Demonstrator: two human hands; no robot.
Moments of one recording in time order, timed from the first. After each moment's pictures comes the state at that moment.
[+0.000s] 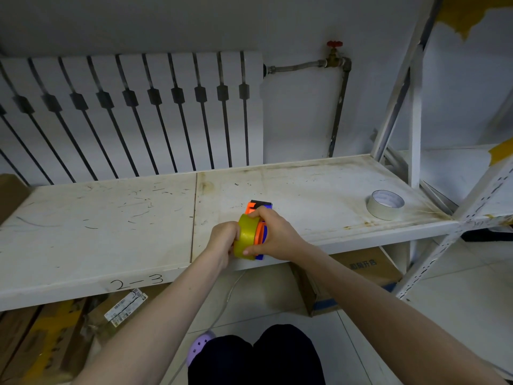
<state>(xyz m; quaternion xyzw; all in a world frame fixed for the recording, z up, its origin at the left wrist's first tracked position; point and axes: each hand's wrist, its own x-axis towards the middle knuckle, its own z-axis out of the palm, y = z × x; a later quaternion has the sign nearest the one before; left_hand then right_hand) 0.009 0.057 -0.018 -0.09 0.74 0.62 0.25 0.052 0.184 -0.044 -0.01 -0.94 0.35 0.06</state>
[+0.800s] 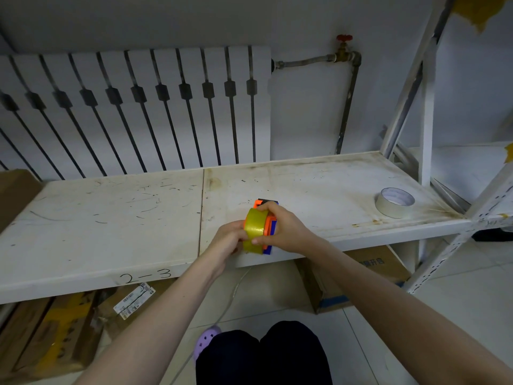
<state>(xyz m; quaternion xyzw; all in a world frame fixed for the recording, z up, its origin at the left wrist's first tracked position) 0.012 0.032 -0.035 0.08 0.74 0.61 0.27 0.050 0.189 -0.040 -0.02 -0.92 0.38 0.04</state>
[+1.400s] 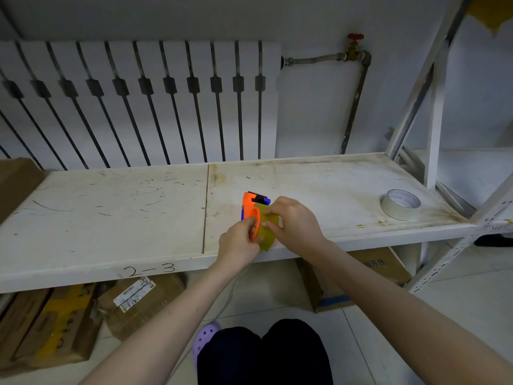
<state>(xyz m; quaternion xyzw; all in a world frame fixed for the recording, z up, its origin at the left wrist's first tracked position) 0.022 0.040 -0.048 0.20 0.91 0.36 0.04 0.061 0.172 -0.021 0.01 -0.96 0.20 0.20</state>
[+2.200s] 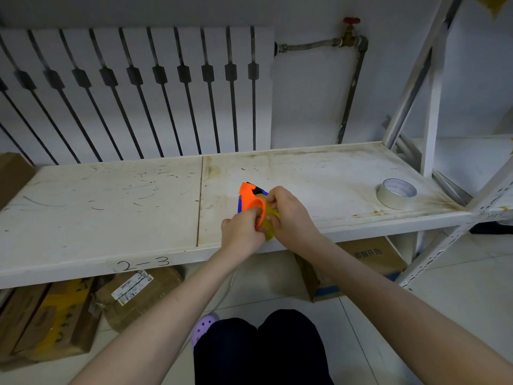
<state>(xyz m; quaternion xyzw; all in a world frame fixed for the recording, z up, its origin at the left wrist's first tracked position) 0.030 0.060 -0.036 0.21 0.94 0.27 0.04 0.071 0.169 -0.026 -0.04 -0.94 0.30 0.19</state>
